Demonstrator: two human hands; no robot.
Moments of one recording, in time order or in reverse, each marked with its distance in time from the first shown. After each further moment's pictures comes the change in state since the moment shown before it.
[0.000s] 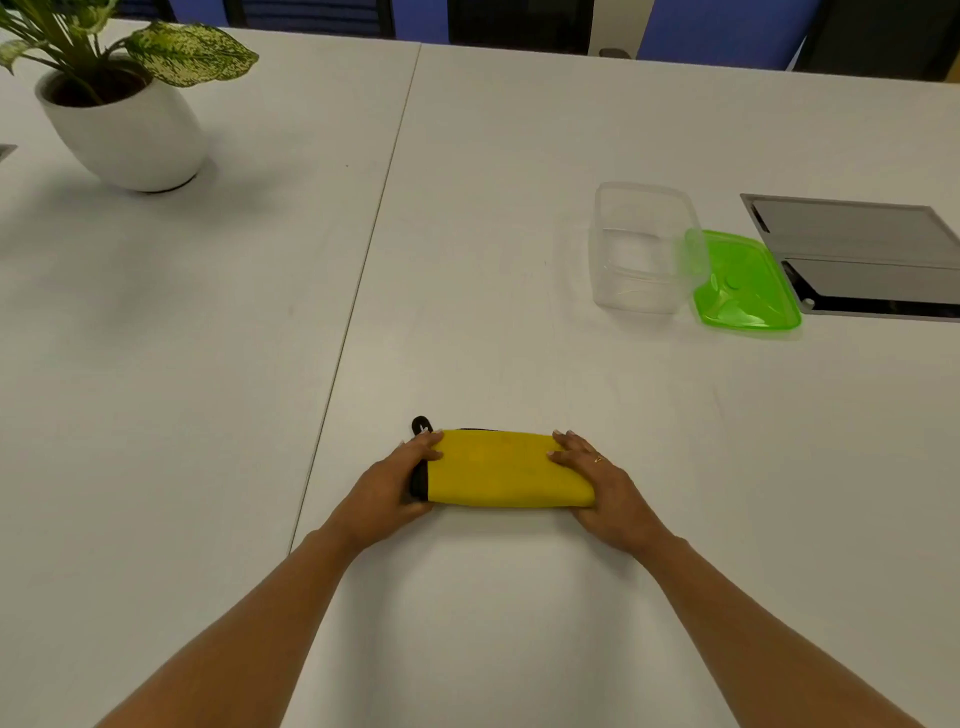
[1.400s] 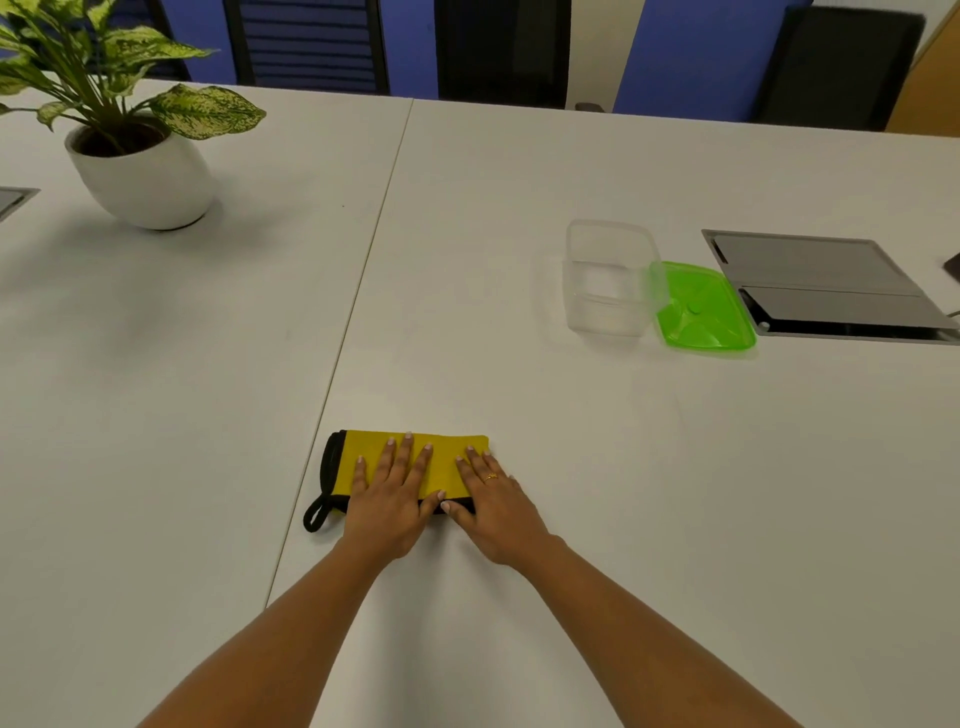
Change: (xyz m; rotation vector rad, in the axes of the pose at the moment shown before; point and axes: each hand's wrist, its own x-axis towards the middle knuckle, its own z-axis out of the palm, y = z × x) left_hand -0.005 0.040 0.025 0.741 -0.004 -0.258; right_hand 0.016 -0.086 0.054 -0.326 -0.201 0.151
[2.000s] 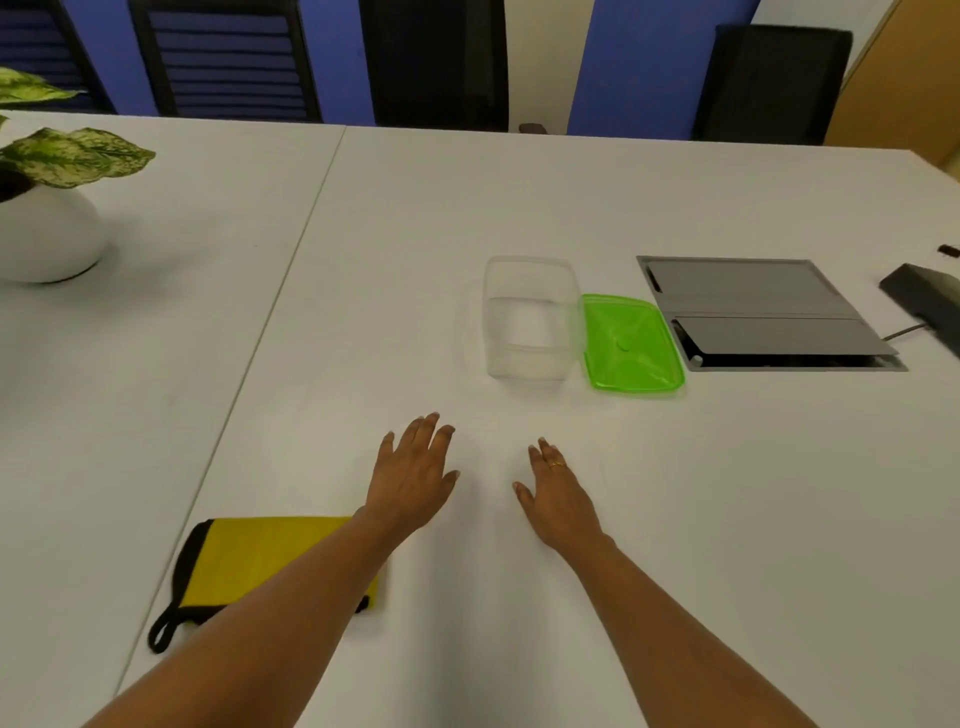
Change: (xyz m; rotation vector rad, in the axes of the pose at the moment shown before) left_hand 0.121 0.137 -0.050 0.010 0.132 0.163; right_hand 0.020 0.166 -0.110 0.031 0.220 0.252
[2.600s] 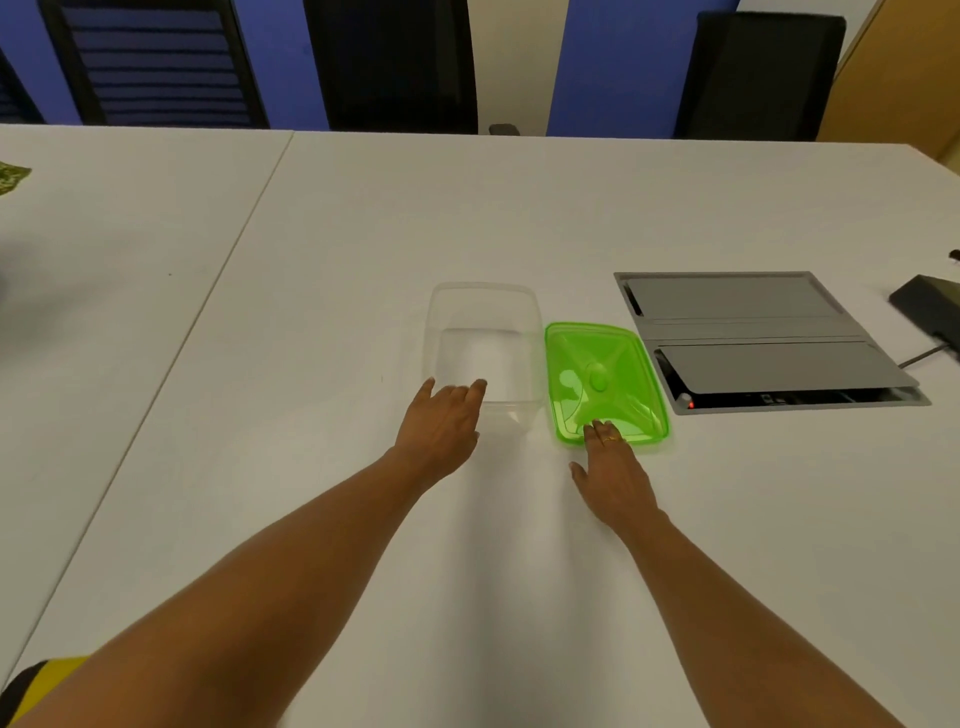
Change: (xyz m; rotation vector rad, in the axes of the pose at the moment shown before) left_hand 0.179 0.065 -0.004 0.095 0.027 0.180; right_hand 0.123 0.121 -0.066 -0.196 0.117 0.074
